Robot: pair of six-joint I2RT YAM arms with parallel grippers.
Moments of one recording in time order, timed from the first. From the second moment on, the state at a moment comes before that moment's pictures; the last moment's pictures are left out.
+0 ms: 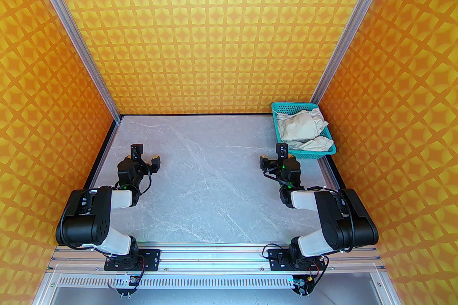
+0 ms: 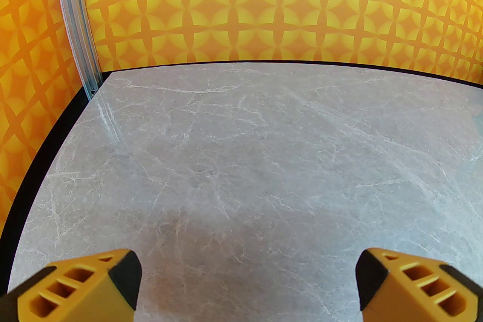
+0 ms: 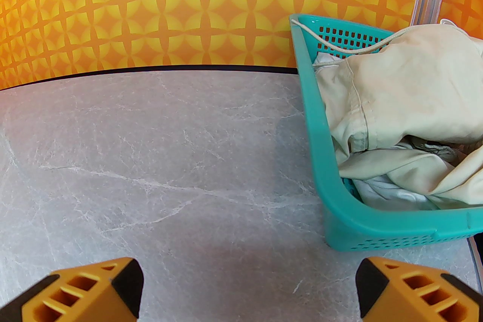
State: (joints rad) left arm 0.07 1.54 0.40 0.85 0.10 0.03; right arm 0.07 1.51 0.39 0.82 0.08 -0.03
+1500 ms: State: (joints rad) left arm -0.39 1.23 1.02 -0.35 0.84 -0.10; right arm -0.23 1.96 1.74 -0.69 0.03 0.26
